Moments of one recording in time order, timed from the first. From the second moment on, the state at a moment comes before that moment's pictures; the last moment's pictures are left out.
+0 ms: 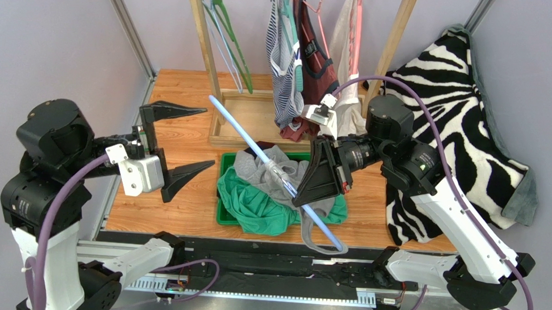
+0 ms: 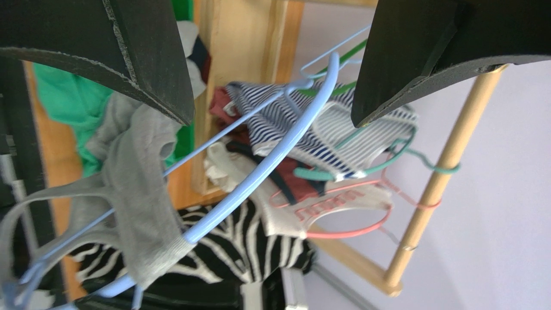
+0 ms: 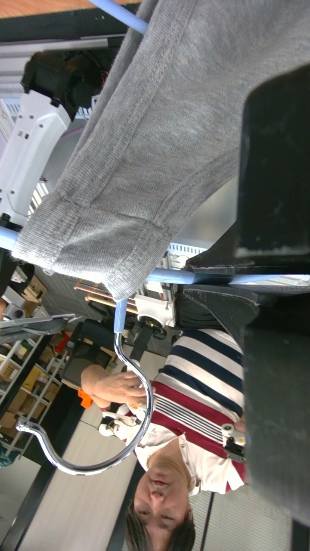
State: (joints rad) left arm -0.37 0.98 1.97 -1.08 0.88 0.88; right arm 0.77 1.16 1.54 -0.55 -1.22 0.69
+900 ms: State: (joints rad) left arm -0.60 1.19 1.98 -1.36 0.91 1.11; right arm 0.87 1.33 1.67 -0.66 -1.24 0.64
